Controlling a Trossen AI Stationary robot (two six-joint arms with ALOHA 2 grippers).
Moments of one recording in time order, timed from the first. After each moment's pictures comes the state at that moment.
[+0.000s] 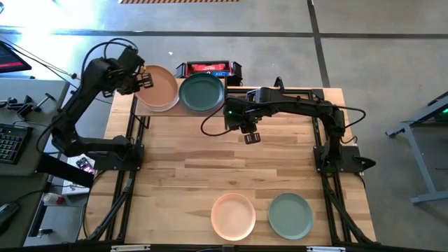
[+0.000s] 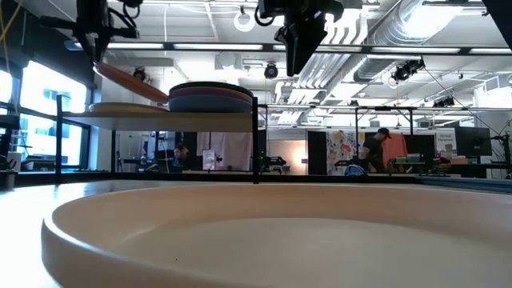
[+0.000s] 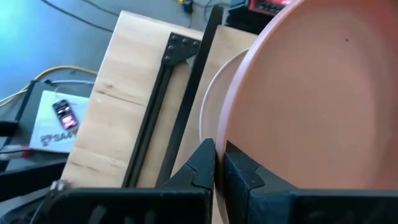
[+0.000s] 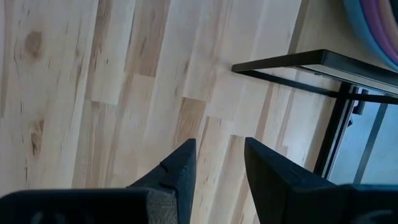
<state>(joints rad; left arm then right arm) 0.98 1.18 1.44 -1.49 -0.36 -0.82 -0.13 1.93 2.02 -1.40 0.13 -0.40</state>
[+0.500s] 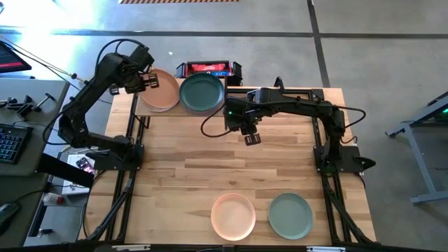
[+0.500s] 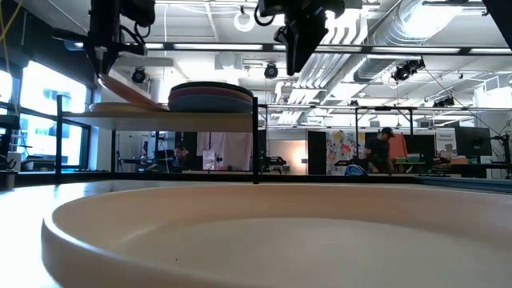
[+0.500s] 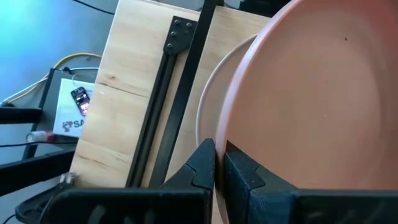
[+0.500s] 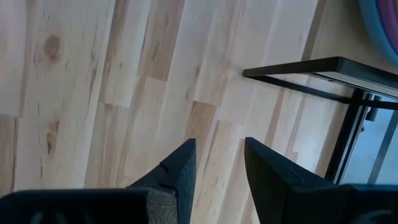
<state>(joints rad) 0.99 1.30 1.44 -1.50 -0.35 -0.81 -0.13 1.93 2.02 -1.40 0.09 -0.40</state>
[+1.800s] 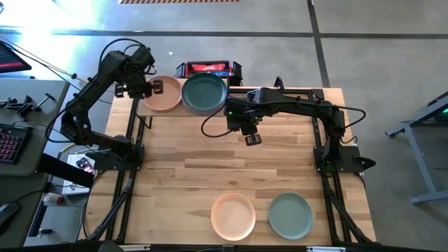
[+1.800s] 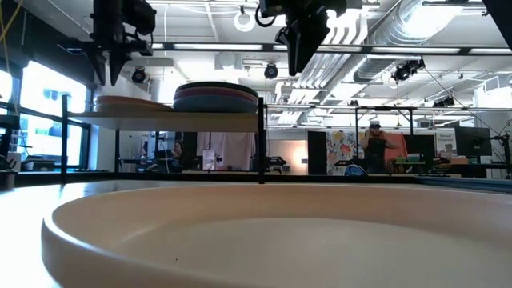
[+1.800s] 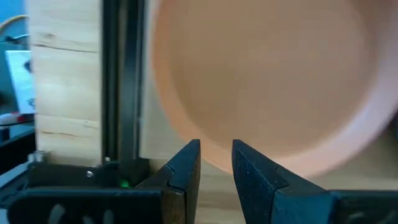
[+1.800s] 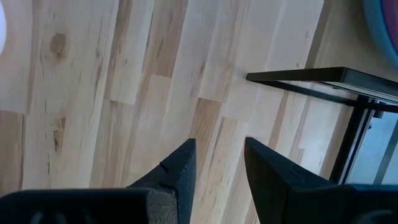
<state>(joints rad) 1.01 1.34 1.44 -1.54 -0.07 -0.65 -0.13 1.93 2.02 -1.42 0.07 -0.39</state>
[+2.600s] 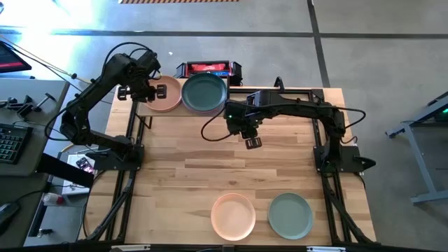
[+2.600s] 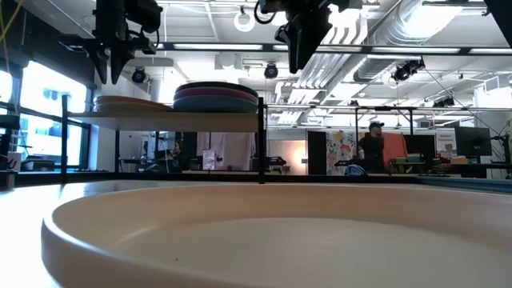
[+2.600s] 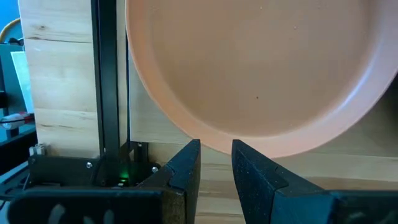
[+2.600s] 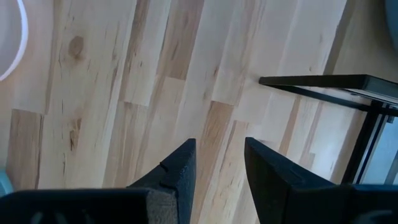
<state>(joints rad) 0.93 1.34 1.43 -1.57 -0.08 -0.71 -0.11 1.93 2.02 -1.42 0.05 -0.37</state>
